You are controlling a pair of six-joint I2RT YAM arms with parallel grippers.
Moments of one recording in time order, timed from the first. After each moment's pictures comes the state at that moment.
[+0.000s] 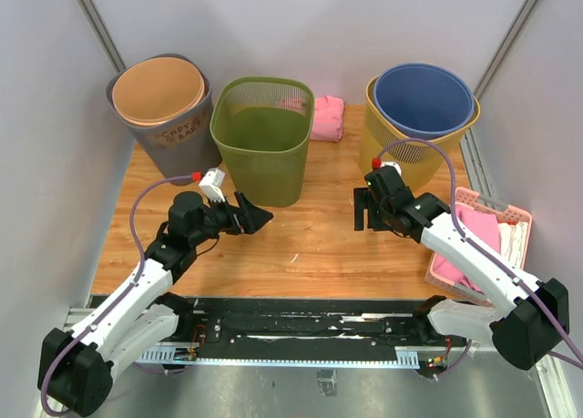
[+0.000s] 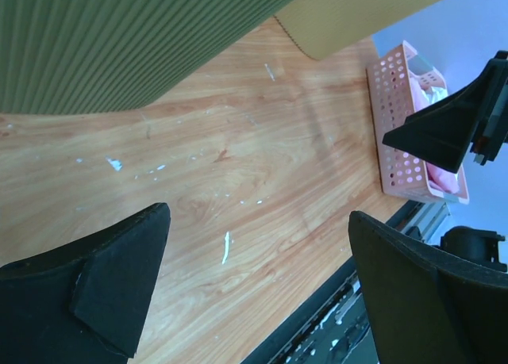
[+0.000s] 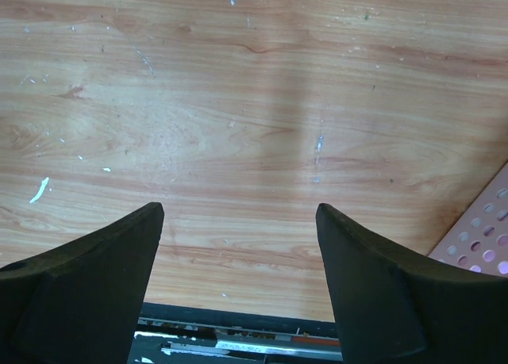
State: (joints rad) left arm -0.41 0.80 0.47 0.02 0.33 -0.63; right arm 0.59 1.15 0.96 -0.78 0.26 0.44
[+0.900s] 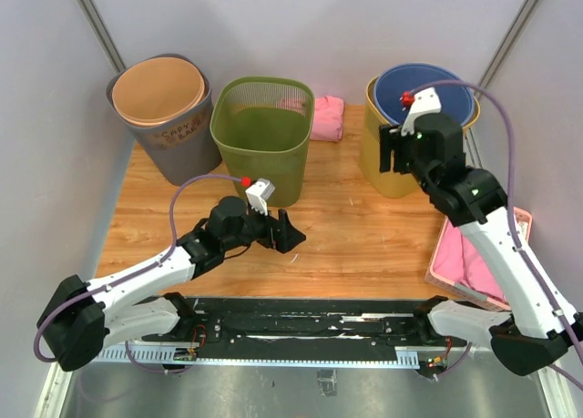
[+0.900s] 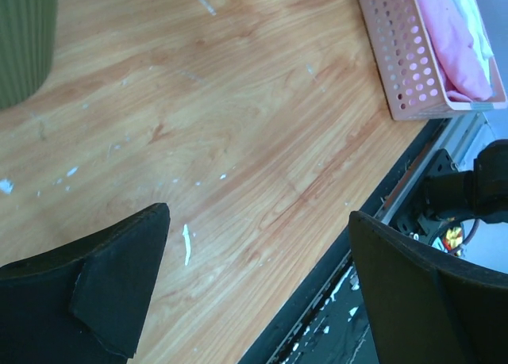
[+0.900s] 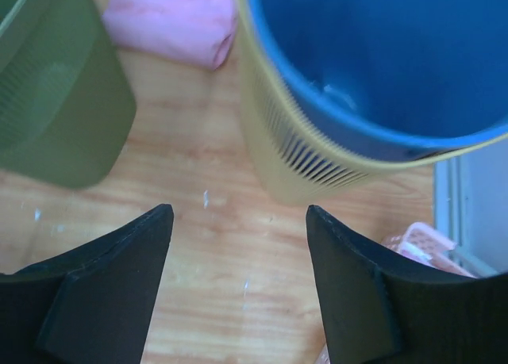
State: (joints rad) left arm -0.77 1.02 0.50 0.15 0.16 -0.53; right arm 0.56 1.12 1.42 -0.76 0.40 0.09
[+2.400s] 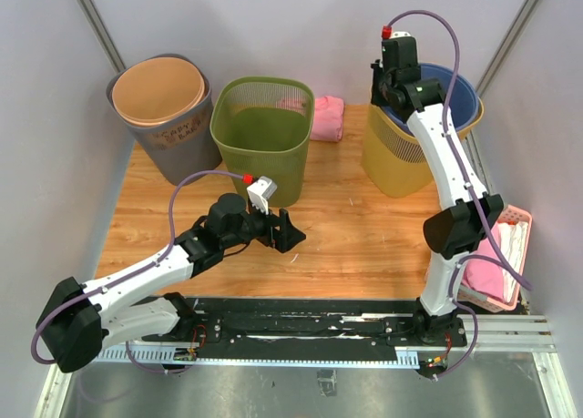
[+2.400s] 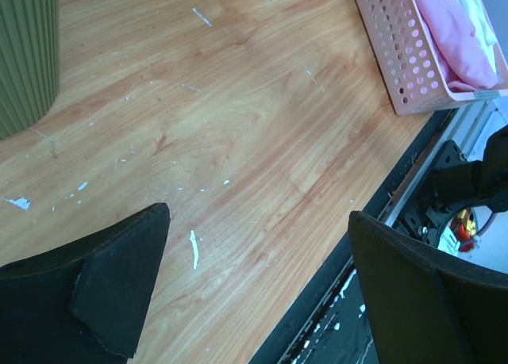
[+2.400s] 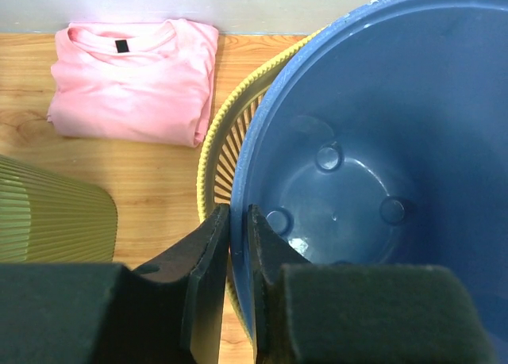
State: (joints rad) left arm -0.77 1.03 0.57 0.10 0.19 -0.44; right arm 0.30 1.91 2.20 -0.84 0.26 0.15
